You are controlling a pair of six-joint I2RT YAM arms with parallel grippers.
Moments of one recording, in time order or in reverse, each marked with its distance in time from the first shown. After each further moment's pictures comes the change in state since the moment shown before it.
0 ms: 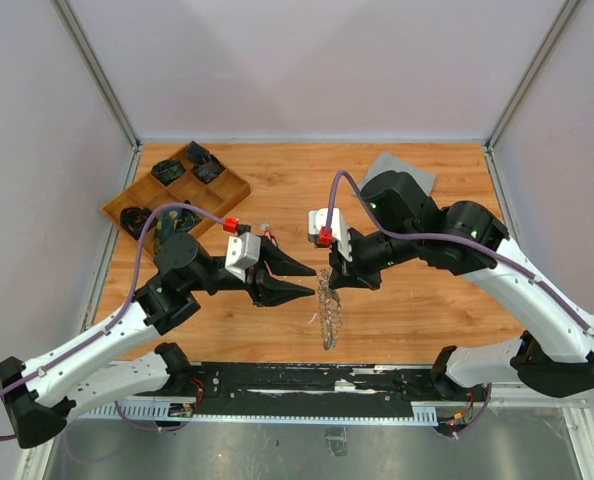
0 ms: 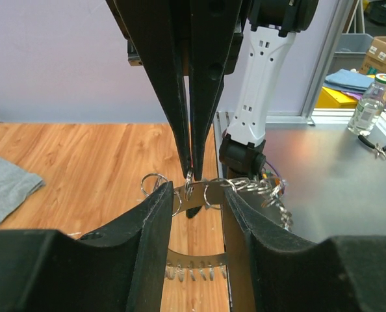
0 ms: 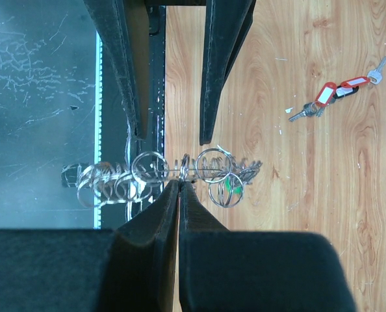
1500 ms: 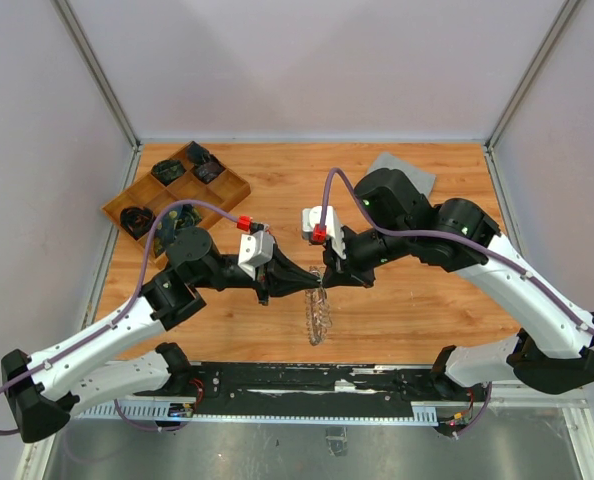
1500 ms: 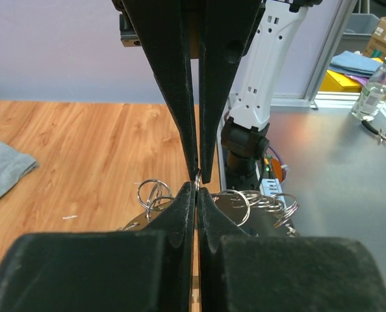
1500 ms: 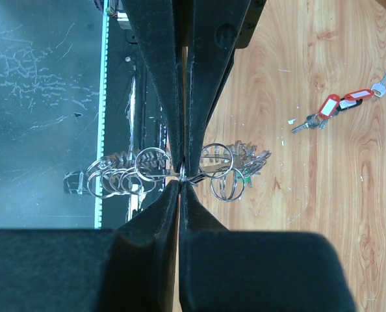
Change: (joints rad) left arm -0.002 0.056 0.028 -0.066 0.000 0.034; right arm 0.000 0.029 0.004 0.031 -0.032 0.001
